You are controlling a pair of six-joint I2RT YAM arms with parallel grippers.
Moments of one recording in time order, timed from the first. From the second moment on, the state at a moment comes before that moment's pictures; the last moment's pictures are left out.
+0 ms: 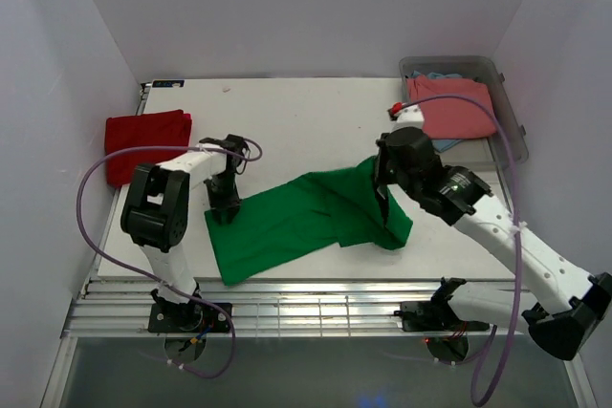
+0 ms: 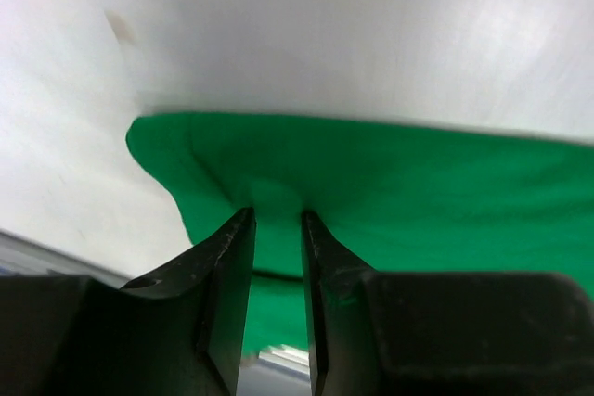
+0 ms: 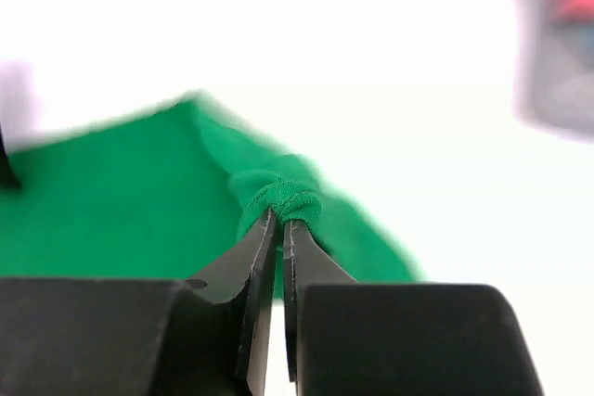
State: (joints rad) left arm -0.32 1.80 1.12 -0.98 -0.21 -0.59; right arm 0.76 1.12 1.12 -0.66 0.33 0.42
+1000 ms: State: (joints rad) left arm -0.43 1.74 1.20 -0.71 -0.30 -0.52; right arm 0.59 1.12 0.76 -0.63 0.09 0.43
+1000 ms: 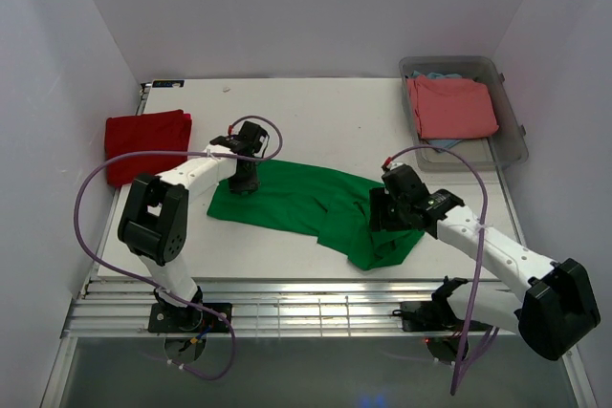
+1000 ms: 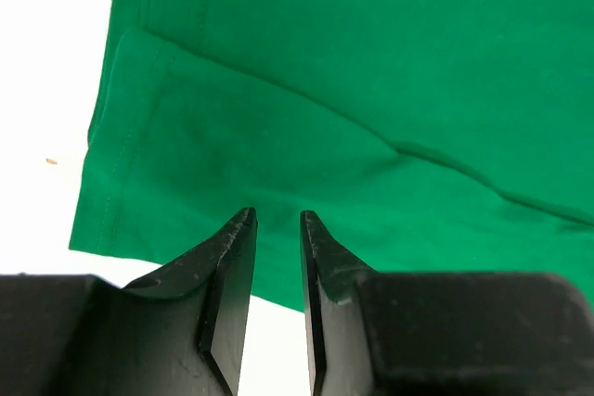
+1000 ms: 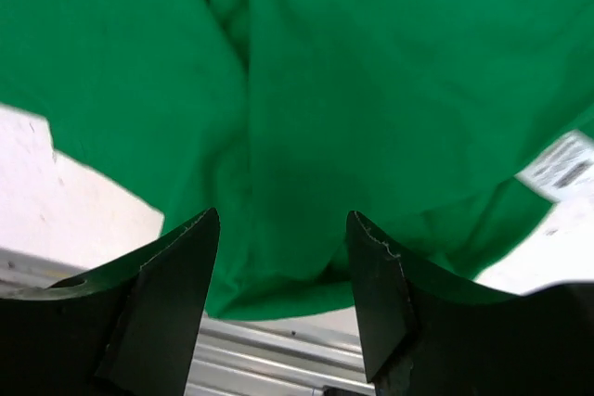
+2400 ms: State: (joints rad) left arm -0.43 1.51 1.39 -0.76 -0.39 -0.57; right arm 0.70 1.49 2.10 -0.94 0.35 0.36
